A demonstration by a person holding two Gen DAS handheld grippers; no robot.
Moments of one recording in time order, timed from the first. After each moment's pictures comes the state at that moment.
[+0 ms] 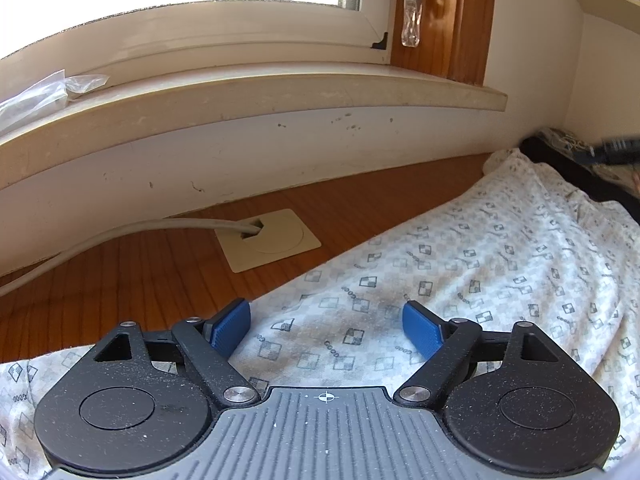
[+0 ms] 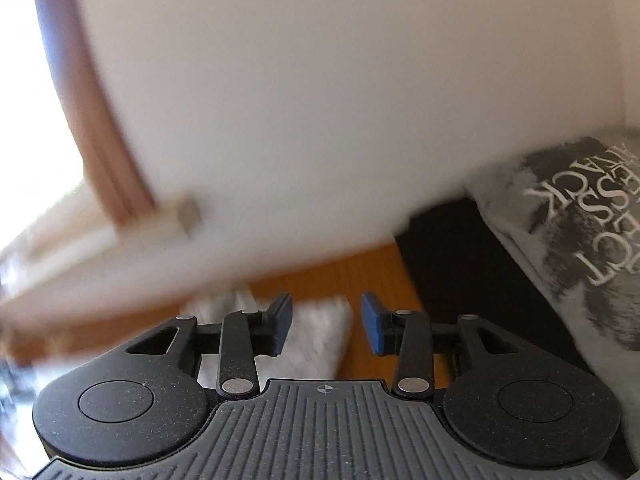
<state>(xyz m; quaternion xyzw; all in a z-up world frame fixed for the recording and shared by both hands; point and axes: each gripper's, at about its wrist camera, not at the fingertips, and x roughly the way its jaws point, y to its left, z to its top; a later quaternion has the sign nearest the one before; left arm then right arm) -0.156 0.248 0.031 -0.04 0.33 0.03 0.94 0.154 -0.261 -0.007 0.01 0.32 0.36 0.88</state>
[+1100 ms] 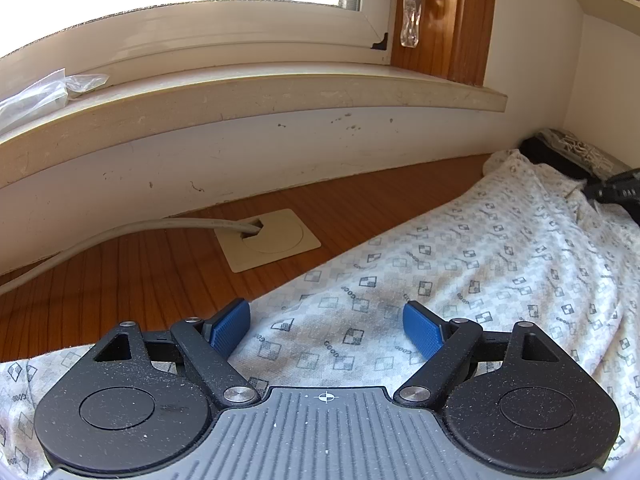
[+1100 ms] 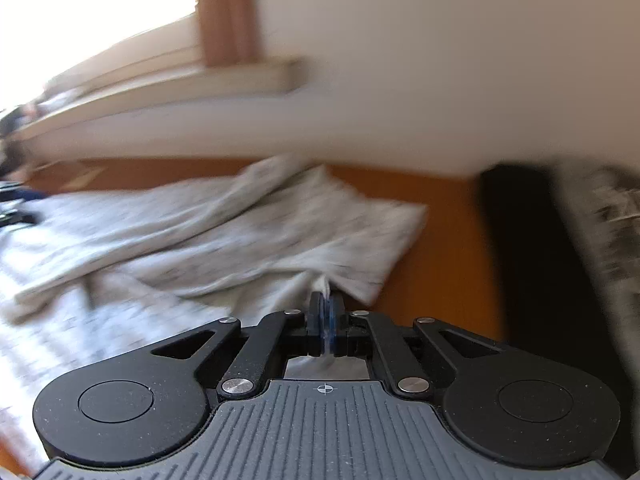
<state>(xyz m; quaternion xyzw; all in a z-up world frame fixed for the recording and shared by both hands) -0.156 0.248 0.031 -0.04 0.33 0.03 0.94 0.105 -0.244 -0.028 -0.11 0.31 0.40 0.86</state>
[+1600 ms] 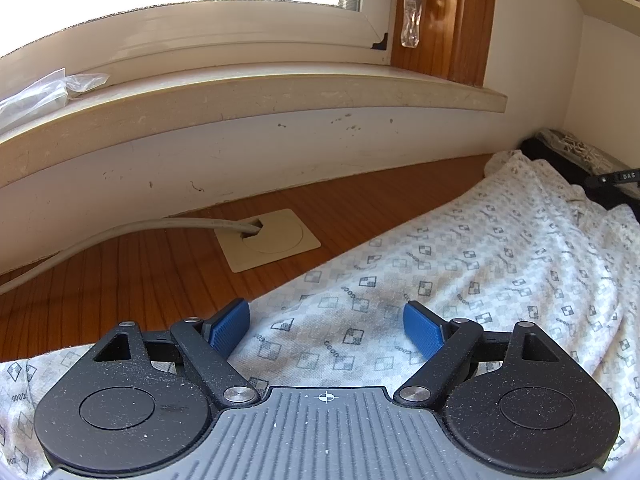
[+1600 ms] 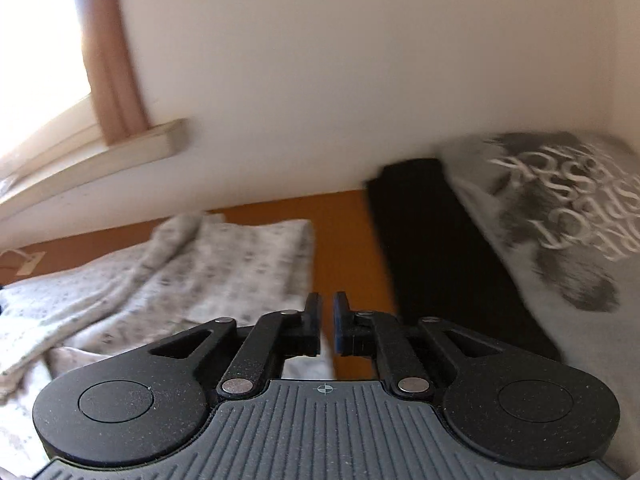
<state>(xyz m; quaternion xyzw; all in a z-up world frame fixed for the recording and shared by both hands) -0.156 0.248 0.031 -0.04 0.33 0.03 0.94 0.123 -0.270 -0.026 -0.04 0.32 0.35 0.88</state>
